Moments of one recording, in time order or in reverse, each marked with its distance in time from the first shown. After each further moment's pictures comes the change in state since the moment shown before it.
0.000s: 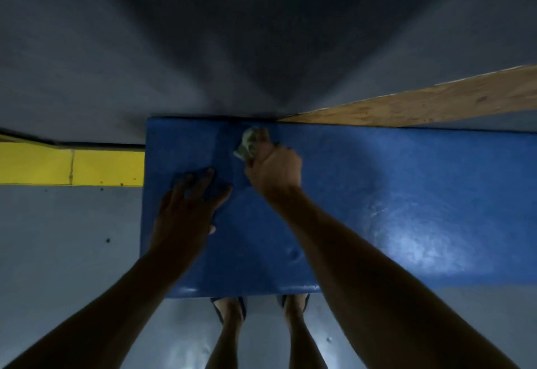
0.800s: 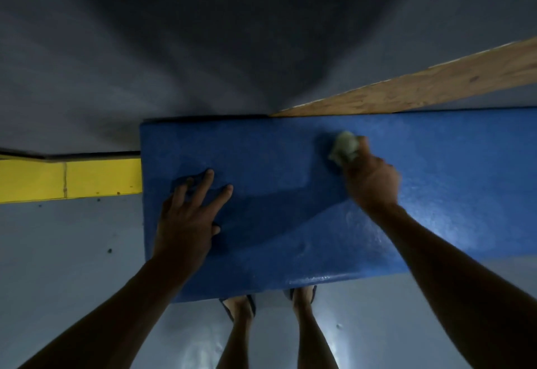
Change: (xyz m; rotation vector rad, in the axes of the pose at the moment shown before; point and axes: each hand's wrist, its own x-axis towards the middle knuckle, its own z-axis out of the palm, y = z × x) left_hand -0.005 -0.007 0.009 0.011 0.109 0.071; right_hand -0.042 0.162 -0.011 -0.126 0.289 0.236
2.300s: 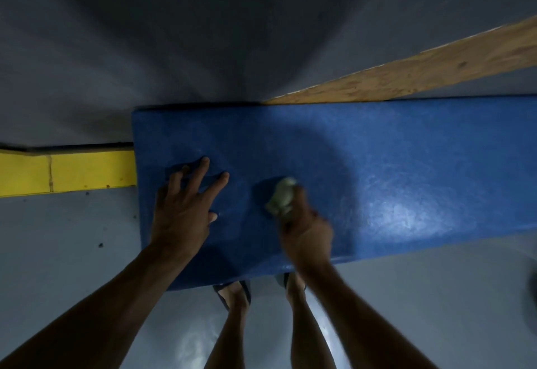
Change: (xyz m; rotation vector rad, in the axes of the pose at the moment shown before) left_hand 0.003 0.000 -0.004 -0.004 -0.080 -0.048; right_hand -0.138 -0.091 0.031 0.234 -0.057 0.052
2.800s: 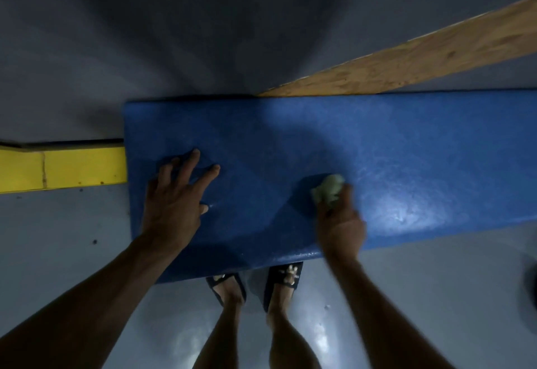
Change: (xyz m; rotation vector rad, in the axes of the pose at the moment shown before) left_hand -0.002 0.002 0.006 -0.037 0.027 -0.001; right_hand 0.007 0.061 -0.025 -0.025 0.096 0.362
